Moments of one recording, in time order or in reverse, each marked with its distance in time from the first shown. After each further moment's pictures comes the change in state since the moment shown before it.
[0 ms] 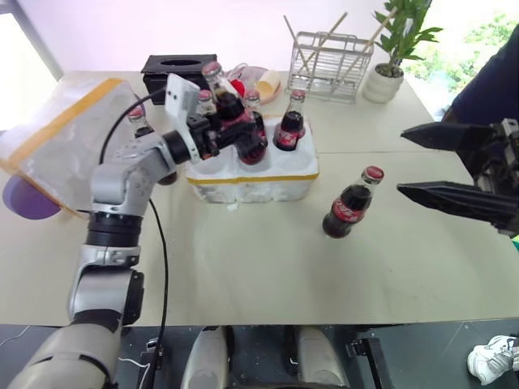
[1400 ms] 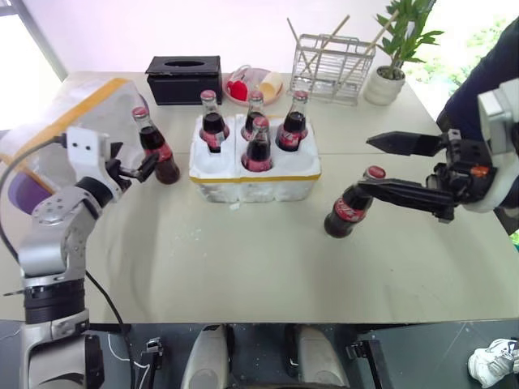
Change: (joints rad) left arm 0.456 0.161 0.316 -0.289 0.162 -0.014 0.331; right arm -0.068 0.095 0.258 0.051 -0.158 -0.146 -0.003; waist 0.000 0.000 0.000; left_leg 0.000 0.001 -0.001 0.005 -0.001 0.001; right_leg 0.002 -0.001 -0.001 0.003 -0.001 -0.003
